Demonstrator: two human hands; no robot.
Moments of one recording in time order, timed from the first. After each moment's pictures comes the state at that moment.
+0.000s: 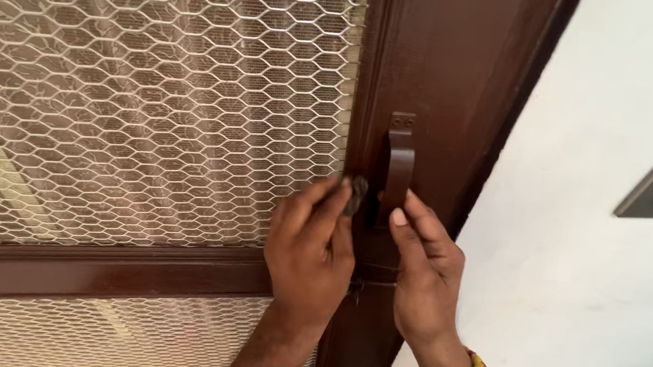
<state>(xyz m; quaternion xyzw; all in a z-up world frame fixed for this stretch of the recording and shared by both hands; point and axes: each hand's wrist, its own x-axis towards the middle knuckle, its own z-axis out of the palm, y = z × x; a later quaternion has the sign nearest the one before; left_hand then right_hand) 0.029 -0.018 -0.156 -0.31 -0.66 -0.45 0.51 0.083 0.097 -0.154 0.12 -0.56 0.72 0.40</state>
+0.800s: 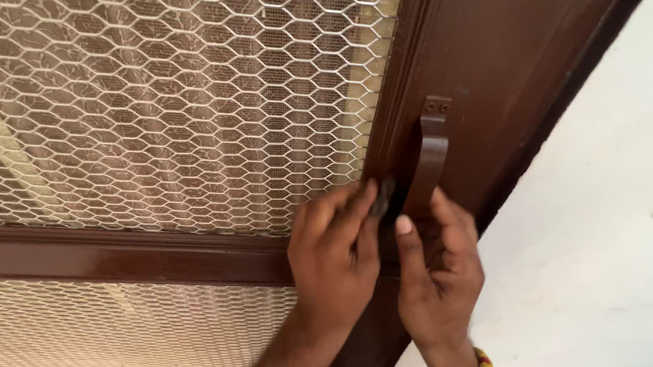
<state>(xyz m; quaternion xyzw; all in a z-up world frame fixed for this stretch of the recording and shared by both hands) 0.034 -0.011 -0.166 -0.29 -0.66 -0.48 0.51 0.085 0.089 -0.164 0.09 -0.70 0.47 0.53</state>
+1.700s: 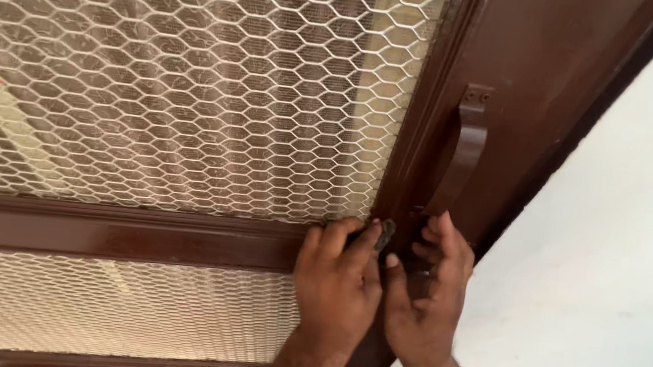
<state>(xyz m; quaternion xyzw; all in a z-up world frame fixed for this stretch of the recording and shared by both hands) 0.043 -0.028 -0.218 -0.27 -0.73 -0.43 0.46 0.087 0.074 -0.220 0.06 -0.75 0.38 0.54</state>
